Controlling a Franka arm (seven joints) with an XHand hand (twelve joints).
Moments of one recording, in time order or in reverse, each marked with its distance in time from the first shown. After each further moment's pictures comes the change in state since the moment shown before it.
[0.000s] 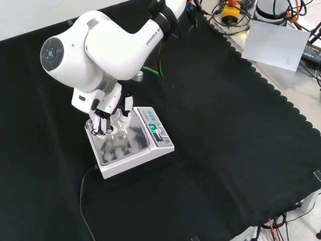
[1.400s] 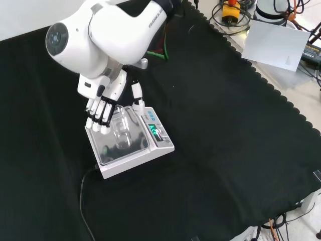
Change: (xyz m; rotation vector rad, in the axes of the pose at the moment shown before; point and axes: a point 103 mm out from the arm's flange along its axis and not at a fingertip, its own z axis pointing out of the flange) arm -0.003 -0.041 0.004 0.021 0.020 -0.011
